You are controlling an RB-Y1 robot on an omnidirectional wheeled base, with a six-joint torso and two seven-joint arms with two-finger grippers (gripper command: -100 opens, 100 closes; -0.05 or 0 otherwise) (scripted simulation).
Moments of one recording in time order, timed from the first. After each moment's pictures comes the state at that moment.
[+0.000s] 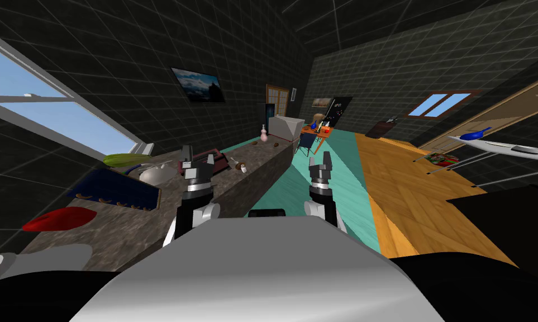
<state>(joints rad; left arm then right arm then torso) 0.53 0.05 0.04 -2.38 0.04 -0.36 0.02 0.51 -0.04 0.02 -2.24 -0.05 -0.47 0.00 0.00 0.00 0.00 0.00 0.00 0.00</state>
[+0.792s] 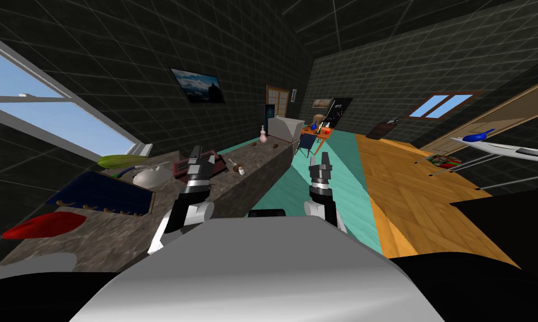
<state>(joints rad) 0.49 0.17 0.10 -2.38 0.06 -0.16 0.04 0.51 -0.04 0.02 -2.24 -0.05 -0.47 0.00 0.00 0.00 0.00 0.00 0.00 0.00</state>
